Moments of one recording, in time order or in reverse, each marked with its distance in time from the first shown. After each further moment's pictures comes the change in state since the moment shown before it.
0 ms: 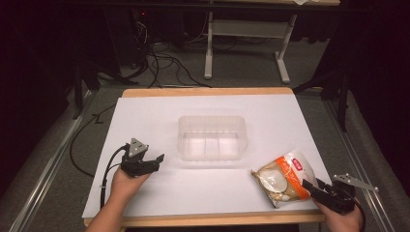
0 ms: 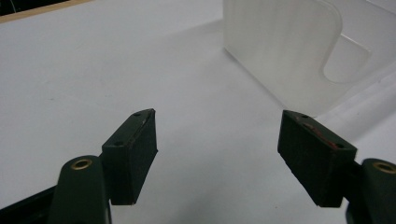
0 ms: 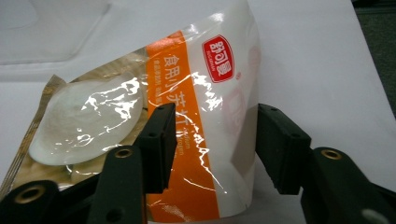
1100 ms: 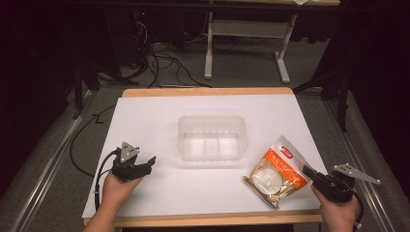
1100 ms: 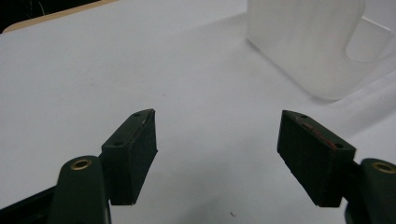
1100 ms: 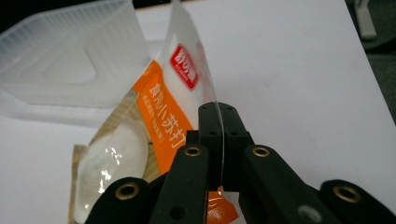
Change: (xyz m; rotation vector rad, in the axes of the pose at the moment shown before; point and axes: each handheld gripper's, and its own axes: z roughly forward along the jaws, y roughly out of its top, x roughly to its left) left arm 0.010 -0.014 -0.022 -0.004 0.076 0.002; right arm 0.020 0.032 -0.005 -0.147 0.078 -0.045
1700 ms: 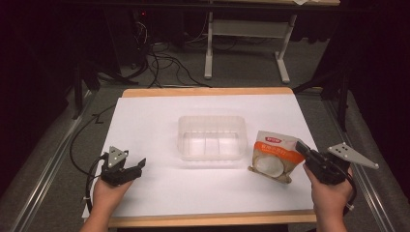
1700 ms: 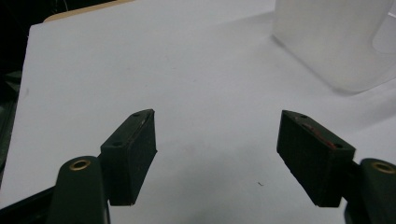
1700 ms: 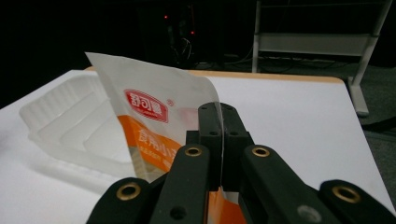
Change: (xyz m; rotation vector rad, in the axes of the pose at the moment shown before) left arm 0.014 -0.013 -0.018 -0.022 0.047 -0.043; right arm 0.051 0.064 0.003 -0.180 0.000 -0.152
